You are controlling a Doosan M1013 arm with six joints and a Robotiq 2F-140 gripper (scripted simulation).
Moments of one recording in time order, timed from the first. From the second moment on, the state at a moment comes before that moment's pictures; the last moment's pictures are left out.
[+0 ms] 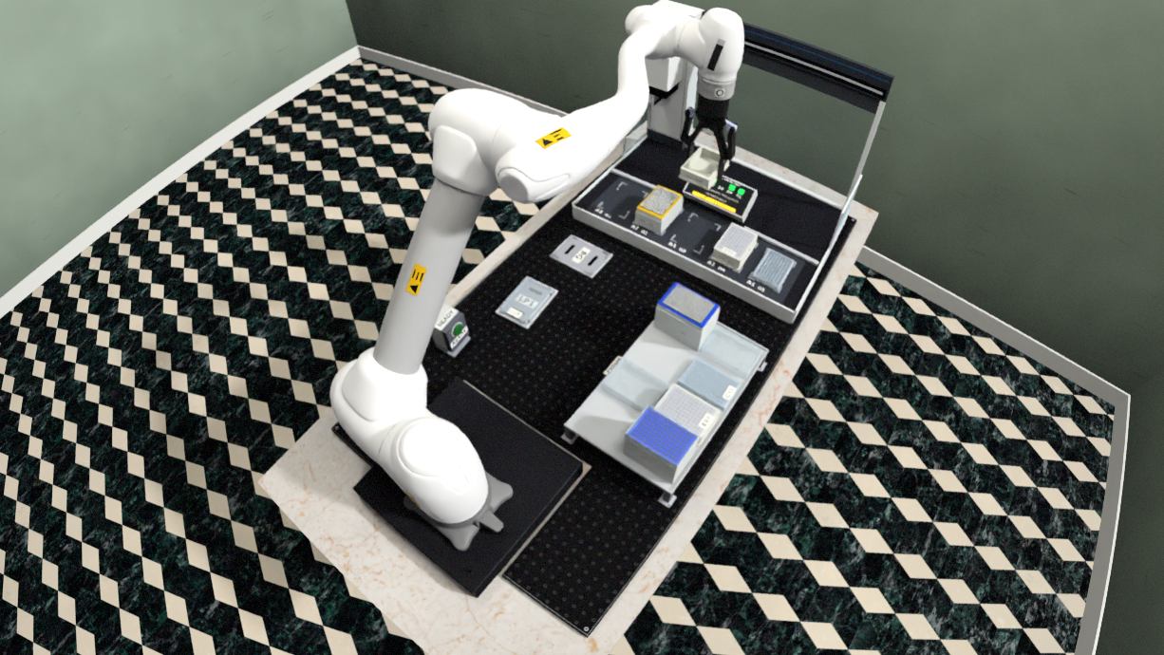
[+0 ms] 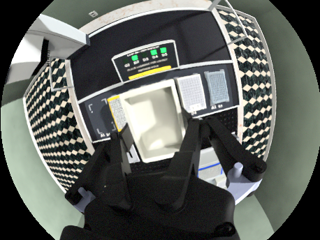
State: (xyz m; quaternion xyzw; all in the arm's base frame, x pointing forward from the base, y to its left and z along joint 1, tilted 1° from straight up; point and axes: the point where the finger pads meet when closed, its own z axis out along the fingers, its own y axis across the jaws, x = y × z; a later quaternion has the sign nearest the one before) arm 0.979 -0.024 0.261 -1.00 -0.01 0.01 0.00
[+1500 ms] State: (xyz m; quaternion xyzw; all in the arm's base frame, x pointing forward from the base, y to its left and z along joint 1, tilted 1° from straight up) arm 0.886 -0.023 0.262 -1.00 -0.01 0.01 0.00
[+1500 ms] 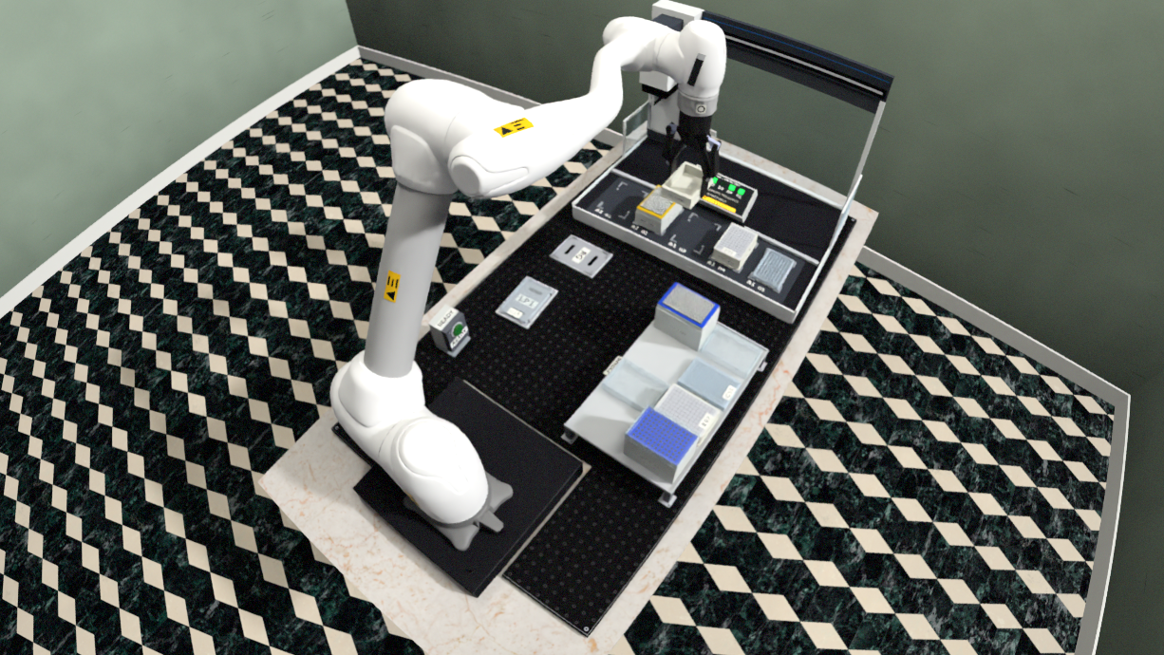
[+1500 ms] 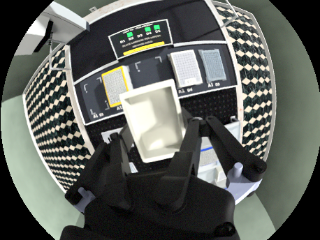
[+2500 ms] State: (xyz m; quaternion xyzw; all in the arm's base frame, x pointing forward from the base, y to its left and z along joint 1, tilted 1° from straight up) arm 0.823 -0.022 0.262 -1.00 -0.01 0.01 0.00
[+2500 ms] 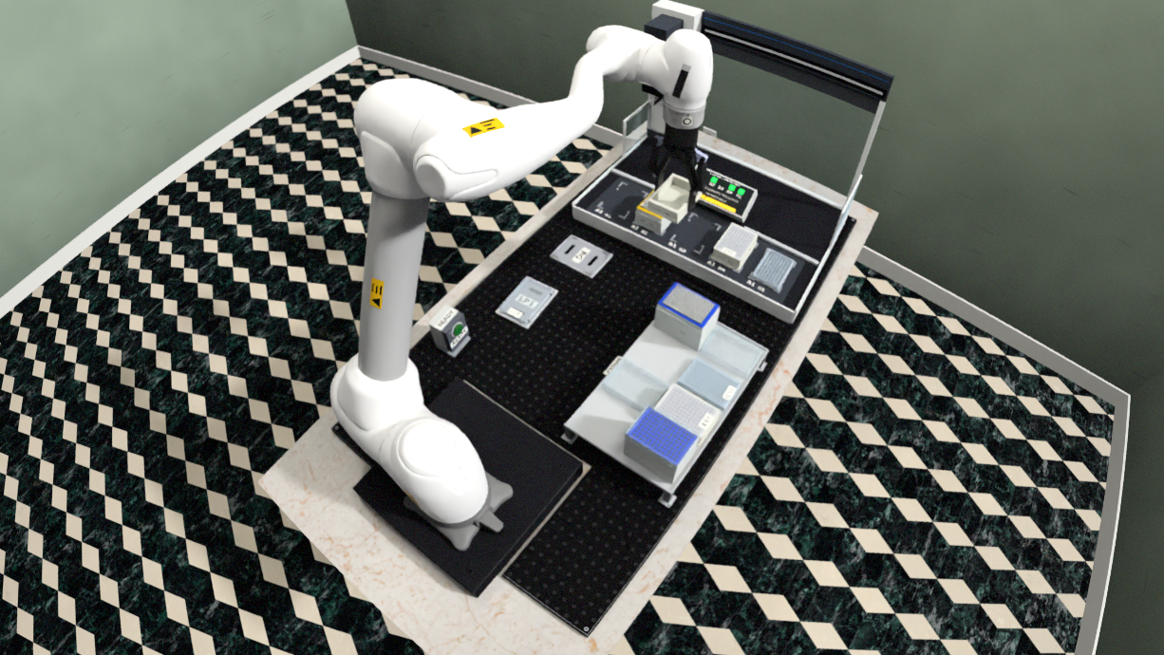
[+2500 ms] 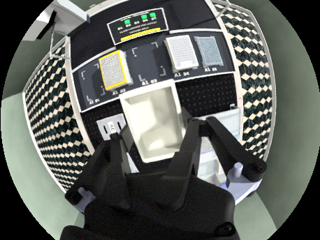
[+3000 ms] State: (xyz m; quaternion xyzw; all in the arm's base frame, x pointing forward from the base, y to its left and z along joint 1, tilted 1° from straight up) arm 0.818 -0.021 0.262 -1.00 -0.01 0.01 0.00
